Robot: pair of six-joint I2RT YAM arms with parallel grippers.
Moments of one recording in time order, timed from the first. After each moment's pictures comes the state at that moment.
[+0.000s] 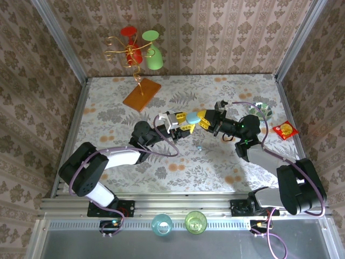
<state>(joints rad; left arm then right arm) -0.77 1.55 0.65 1.16 0.56 -0.03 0.27 1.32 0.54 1.04 -0.89 1.73</state>
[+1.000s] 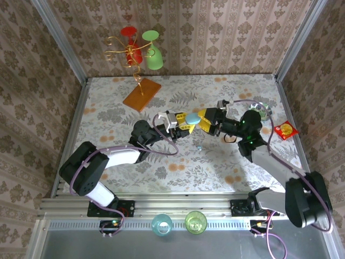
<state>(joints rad) -0.74 1.56 0.64 1.16 0.62 -0.07 0.26 1.16 0.63 0.58 -0.88 1.40</state>
